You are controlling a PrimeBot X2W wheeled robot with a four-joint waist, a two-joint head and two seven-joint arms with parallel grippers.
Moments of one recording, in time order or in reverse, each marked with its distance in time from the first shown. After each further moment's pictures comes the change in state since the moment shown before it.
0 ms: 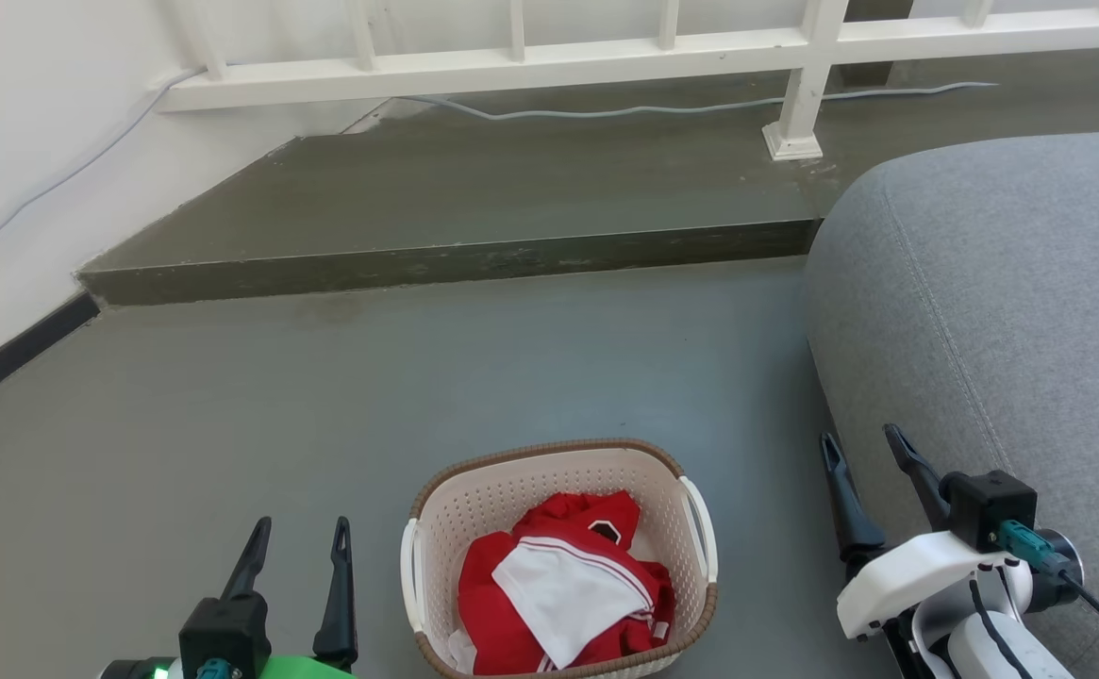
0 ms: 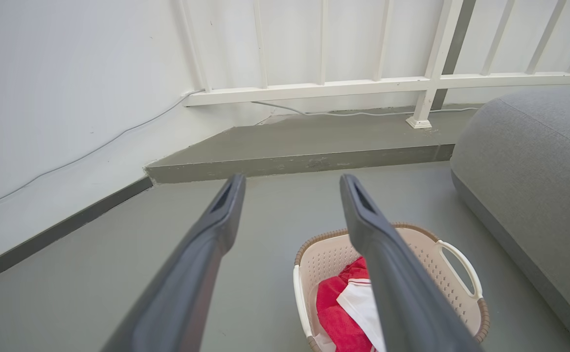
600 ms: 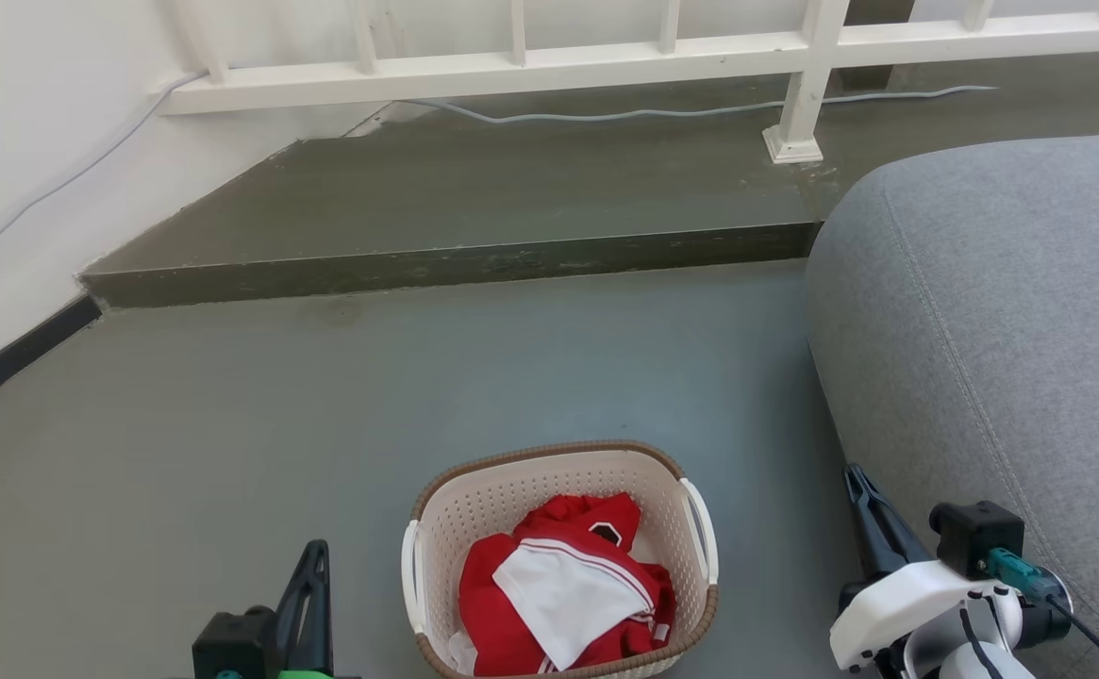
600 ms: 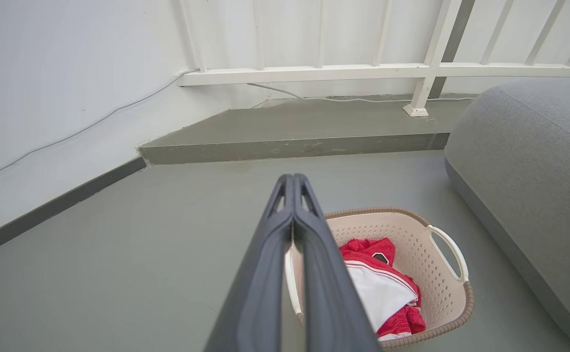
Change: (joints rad) left arm 0.028 -0.019 -0.005 0.003 -0.010 0.000 0.026; right arm 0.038 0.019 0.008 0.027 0.014 -0.005 0.003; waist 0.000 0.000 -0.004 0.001
